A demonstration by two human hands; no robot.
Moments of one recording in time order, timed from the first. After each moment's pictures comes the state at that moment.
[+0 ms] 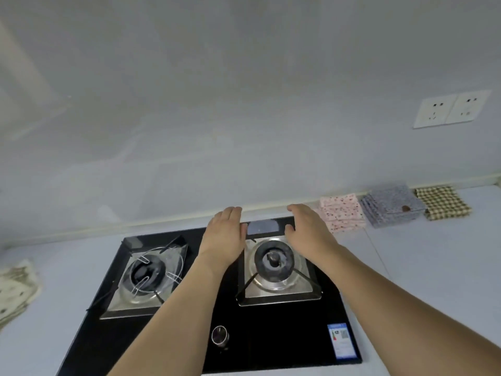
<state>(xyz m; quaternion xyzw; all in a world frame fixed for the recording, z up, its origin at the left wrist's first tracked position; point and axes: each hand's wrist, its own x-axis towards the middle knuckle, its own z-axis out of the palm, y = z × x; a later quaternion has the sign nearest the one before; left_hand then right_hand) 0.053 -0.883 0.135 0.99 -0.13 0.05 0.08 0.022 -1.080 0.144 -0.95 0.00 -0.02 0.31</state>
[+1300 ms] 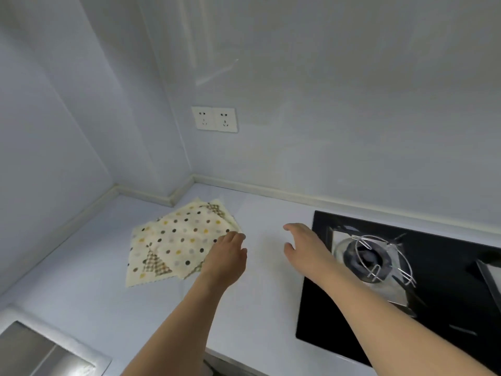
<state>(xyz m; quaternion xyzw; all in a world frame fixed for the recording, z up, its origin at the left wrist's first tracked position) -0.048 -0.234 0.073 0.98 0.06 0.02 0.17 0.002 -0.432 0.112 -0.94 -0.20 0.10 0.27</state>
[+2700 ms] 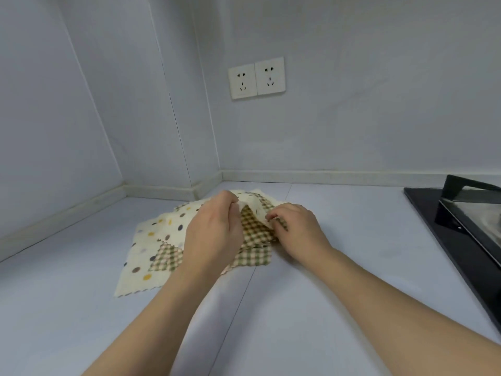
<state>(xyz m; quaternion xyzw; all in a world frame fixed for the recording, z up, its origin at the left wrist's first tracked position) -0.029 -0.055 -0.088 0.89 0.01 0.41 0.20 0.070 -0.204 -0.129 -0.86 -0.31 -0.22 0.34</state>
